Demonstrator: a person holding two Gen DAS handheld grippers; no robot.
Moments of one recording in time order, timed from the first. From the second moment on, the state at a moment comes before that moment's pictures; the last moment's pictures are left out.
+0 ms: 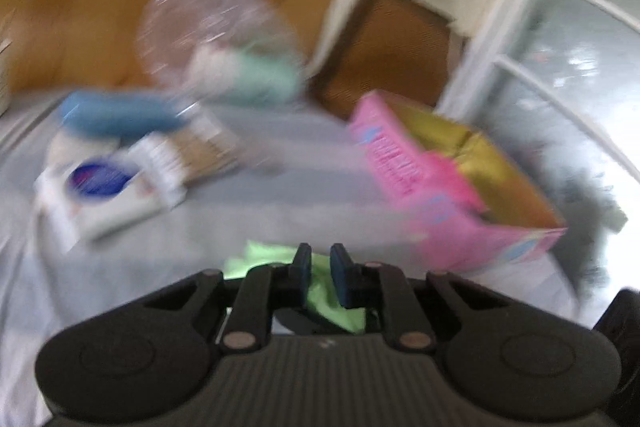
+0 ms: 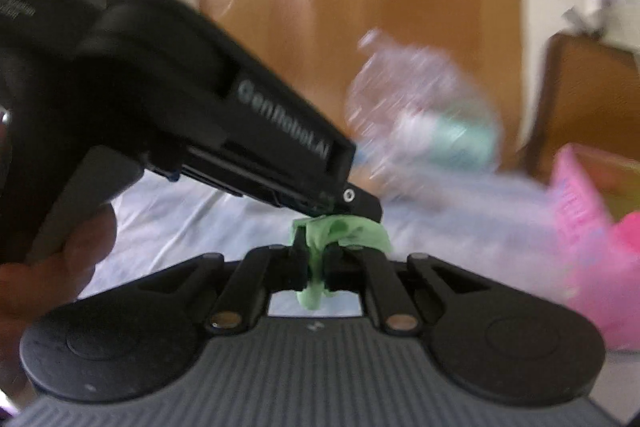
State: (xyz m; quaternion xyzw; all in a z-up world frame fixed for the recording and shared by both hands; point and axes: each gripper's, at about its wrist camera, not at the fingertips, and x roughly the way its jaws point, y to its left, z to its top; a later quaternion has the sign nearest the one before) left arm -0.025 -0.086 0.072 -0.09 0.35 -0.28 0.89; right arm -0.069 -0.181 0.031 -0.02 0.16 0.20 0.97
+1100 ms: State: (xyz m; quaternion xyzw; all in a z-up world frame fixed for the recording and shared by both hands) left arm 0.014 -0.243 0.087 0.01 0.30 -0.32 0.90; right arm -0.047 -0.380 0.054 -0.02 0.11 -0.18 0.98
